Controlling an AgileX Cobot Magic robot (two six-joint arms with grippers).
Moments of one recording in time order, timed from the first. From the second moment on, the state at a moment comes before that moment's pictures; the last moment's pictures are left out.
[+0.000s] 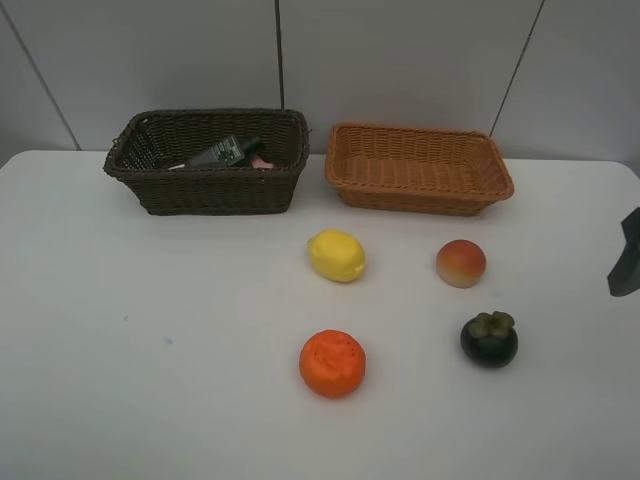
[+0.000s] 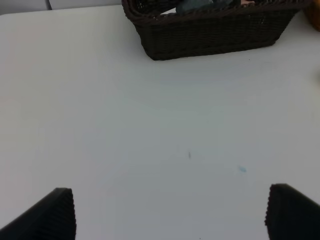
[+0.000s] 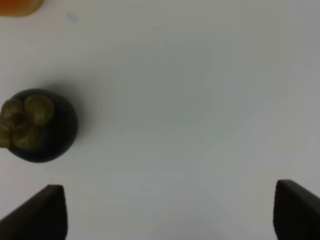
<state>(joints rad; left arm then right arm) -0.11 -0.01 -0.51 0.00 1.07 0.01 0.01 1.13 -0.76 -0.06 1.11 0.19</state>
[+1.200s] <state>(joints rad) -0.11 -0.01 -0.51 0.00 1.07 0.01 0.37 1.68 -0.76 0.04 0.75 0.20</state>
